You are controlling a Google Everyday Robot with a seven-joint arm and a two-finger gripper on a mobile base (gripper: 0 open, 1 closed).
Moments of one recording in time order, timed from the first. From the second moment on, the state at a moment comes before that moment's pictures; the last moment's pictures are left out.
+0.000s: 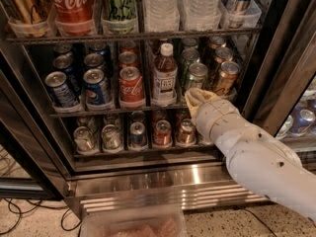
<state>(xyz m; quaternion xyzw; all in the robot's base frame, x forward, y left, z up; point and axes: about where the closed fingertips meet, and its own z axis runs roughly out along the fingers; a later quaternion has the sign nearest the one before) 0.568 -0.104 0.854 -0.25 0.72 0.01 0.65</state>
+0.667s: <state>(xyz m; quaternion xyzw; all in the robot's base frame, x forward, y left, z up) 0.567 -0.105 0.855 -0.25 0.72 0.00 0.65</state>
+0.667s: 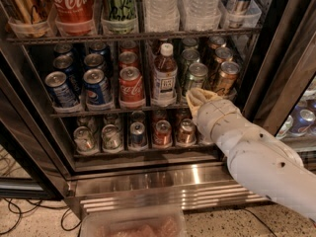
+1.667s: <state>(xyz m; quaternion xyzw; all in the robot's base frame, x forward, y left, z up) 0.569 -0.109 0.857 -0.25 0.72 0.00 0.65</state>
